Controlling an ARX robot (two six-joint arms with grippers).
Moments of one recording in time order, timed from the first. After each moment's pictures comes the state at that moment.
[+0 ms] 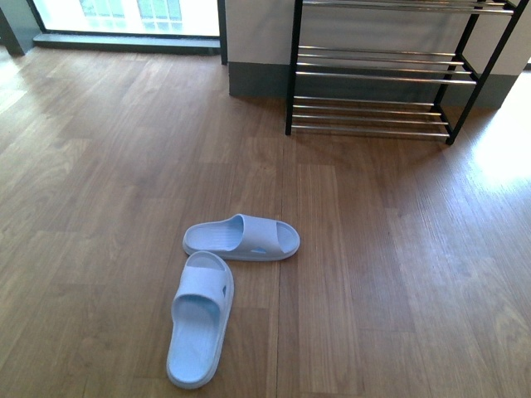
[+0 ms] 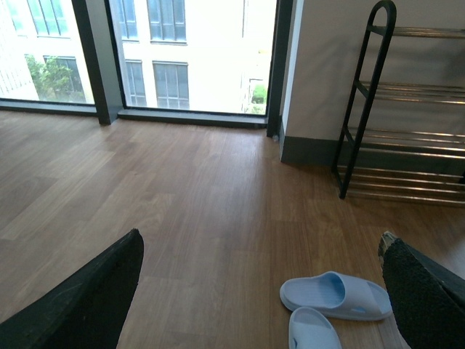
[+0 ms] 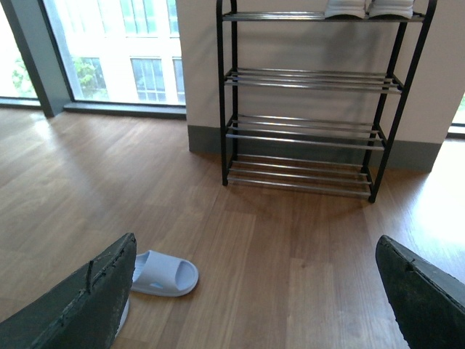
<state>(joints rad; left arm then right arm) 0.00 0.02 0.01 0.00 0.00 -0.01 0.00 0.00 0.02 0.00 0.00 0.00</state>
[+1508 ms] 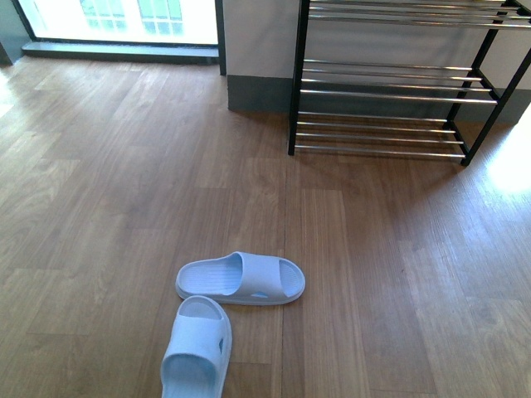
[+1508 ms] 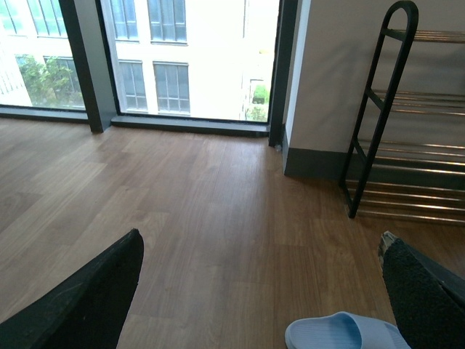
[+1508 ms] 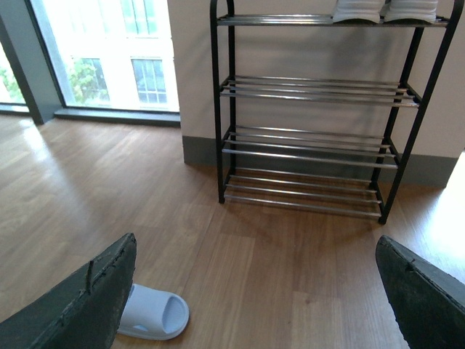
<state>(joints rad) 0.00 0.02 0.01 0.00 0.00 -0.01 0.00 0.00 0.02 0.00 0.00 0.00</state>
